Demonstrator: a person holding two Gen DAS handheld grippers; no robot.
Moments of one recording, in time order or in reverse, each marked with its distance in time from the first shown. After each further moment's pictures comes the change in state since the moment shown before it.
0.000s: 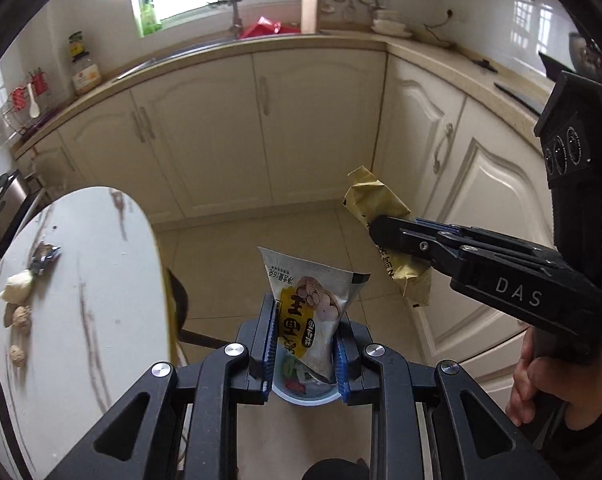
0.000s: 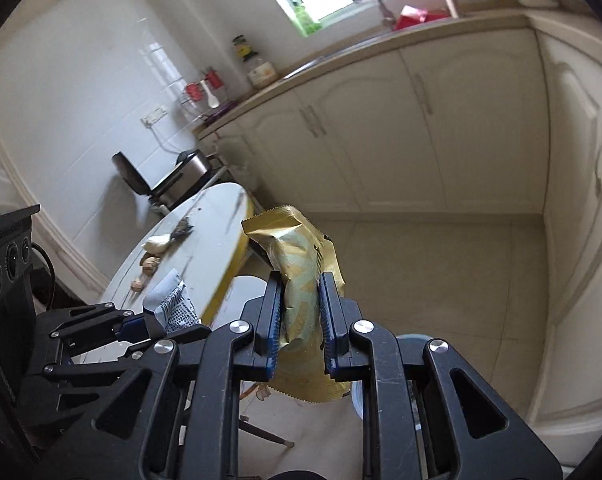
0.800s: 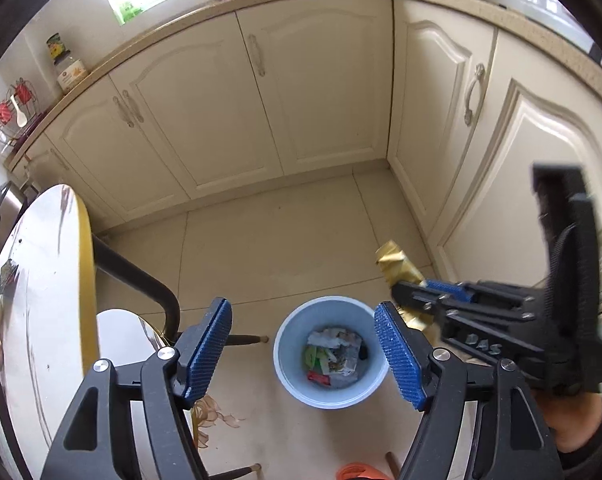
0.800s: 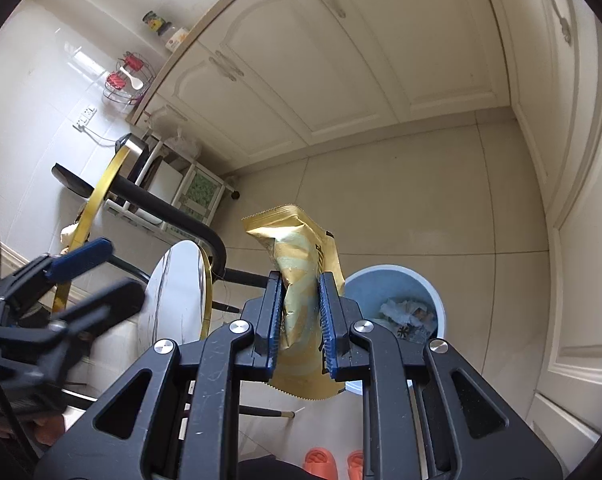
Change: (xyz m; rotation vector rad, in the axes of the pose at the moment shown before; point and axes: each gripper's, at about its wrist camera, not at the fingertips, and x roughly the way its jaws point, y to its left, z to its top) left arm 0.114 -0.018 0.020 0.057 0.099 0.091; right arm 0.087 -0.113 -0.061 0.207 0.179 -0.047
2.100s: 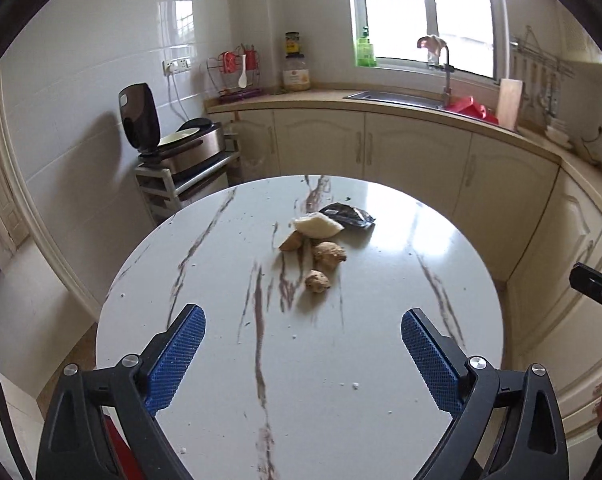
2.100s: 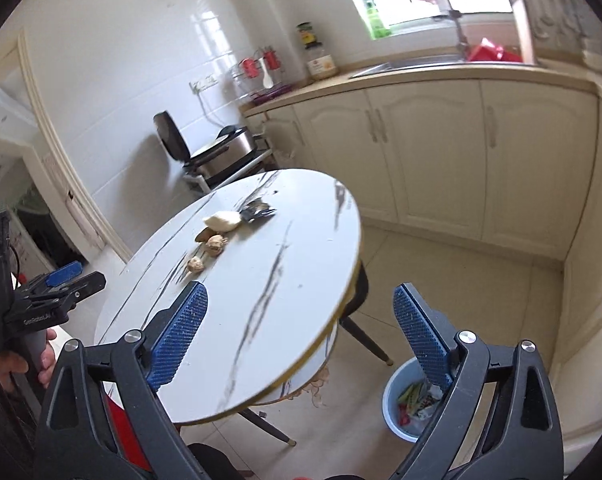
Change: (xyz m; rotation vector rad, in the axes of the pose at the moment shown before) left arm -0.283 0.194 -0.245 -0.511 -0.261 0.328; right arm -0.084 0.302 -0.031 -0.508 -0.154 0.064
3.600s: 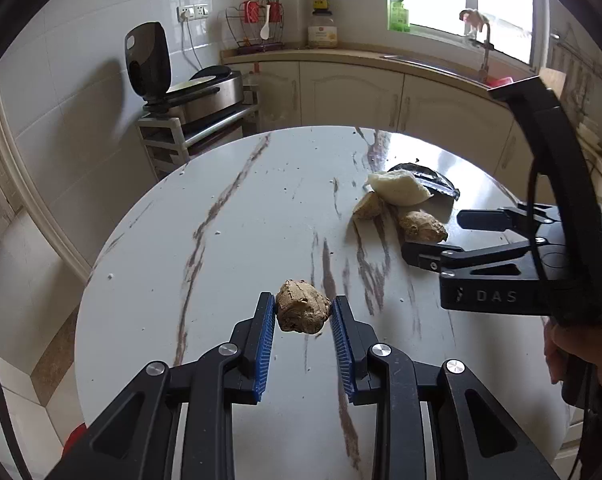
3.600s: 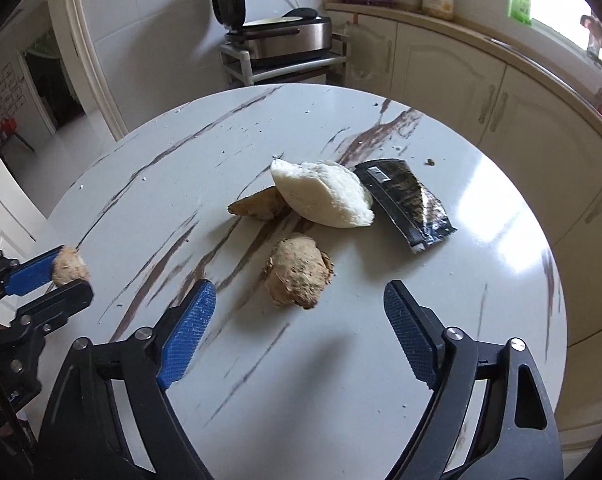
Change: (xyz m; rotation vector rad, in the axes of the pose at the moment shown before) left arm 0.118 0.070 0.028 -0.056 0.131 -0.003; right arm 0.261 0.148 0.033 -0.373 0.366 -0.030
